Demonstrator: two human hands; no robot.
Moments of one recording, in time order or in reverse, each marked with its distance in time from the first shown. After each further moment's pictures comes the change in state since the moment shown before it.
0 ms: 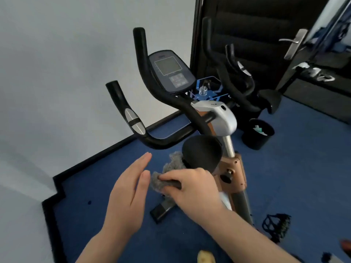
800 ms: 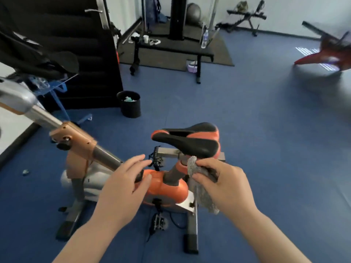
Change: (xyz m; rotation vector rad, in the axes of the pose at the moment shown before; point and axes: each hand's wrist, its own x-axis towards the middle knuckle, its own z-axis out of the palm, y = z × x) left_hand -0.207 0.142 0.213 0.125 -0.765 0.502; right_hand -0.431 0.088 -0.130 -0.016 0.628 0.976
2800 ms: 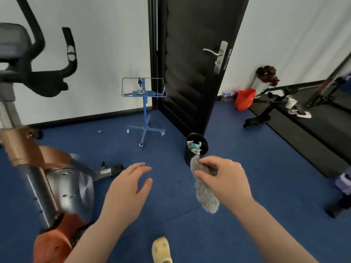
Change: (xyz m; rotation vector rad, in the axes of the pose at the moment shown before) left_hand 0.623 0.076 0.193 0.169 0.722 -0.937; right_hand 0.838 0.056 0.017 0.017 -0.727 -0.840
